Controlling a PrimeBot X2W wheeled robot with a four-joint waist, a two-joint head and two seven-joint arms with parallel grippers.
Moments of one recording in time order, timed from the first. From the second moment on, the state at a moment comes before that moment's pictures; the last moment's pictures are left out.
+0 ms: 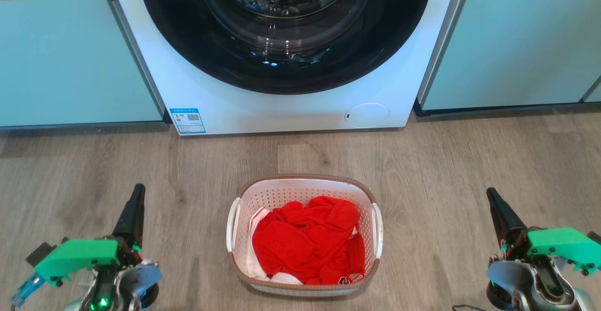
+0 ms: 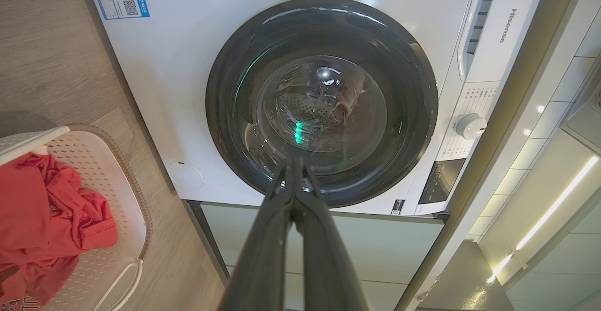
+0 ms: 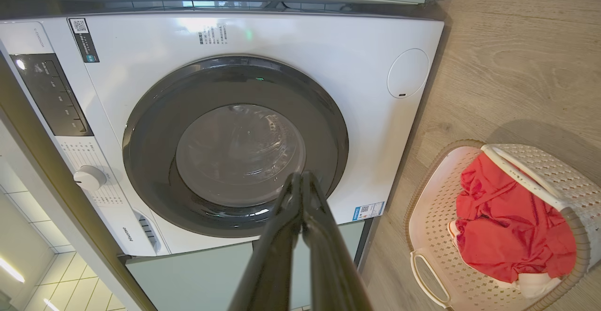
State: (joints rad) left arm -0.05 0.06 0.05 0.27 -1.63 -0.12 0.09; right arm -0.06 -0.04 -0.11 0.28 1.62 0.13 0.09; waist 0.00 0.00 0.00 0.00
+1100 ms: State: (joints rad) left arm -0.05 0.06 0.07 0.27 -1.63 -0.12 0.10; right arm -0.06 -0.04 -0.12 0.28 1.62 0.13 0.10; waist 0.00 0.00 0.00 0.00
